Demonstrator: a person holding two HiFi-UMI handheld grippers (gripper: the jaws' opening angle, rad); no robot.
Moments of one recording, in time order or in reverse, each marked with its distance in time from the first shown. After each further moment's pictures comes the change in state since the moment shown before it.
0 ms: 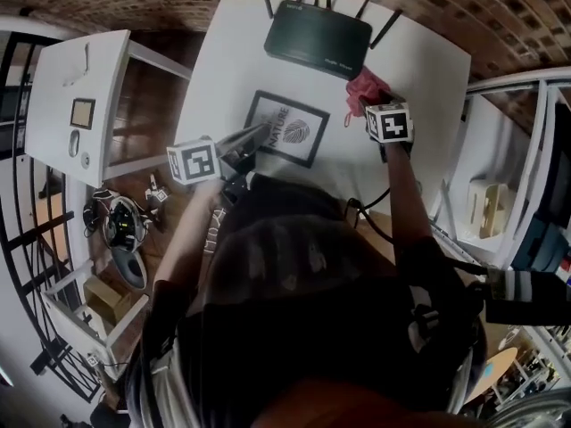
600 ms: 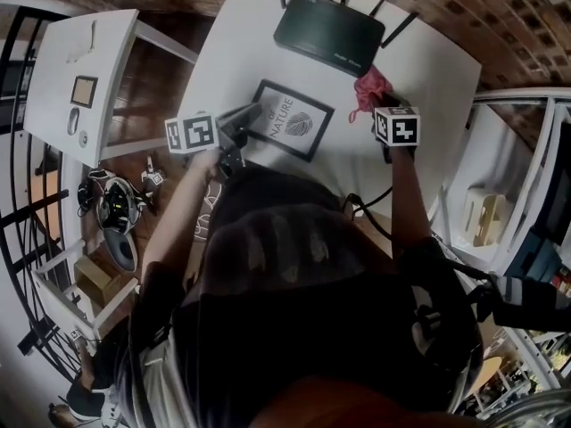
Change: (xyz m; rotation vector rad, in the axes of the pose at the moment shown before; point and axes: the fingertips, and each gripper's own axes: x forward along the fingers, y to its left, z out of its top) left arm -0.006 0.056 0.023 0.001 -0.023 0.148; right arm 0.000 0.008 0.003 0.004 -0.051 0.074
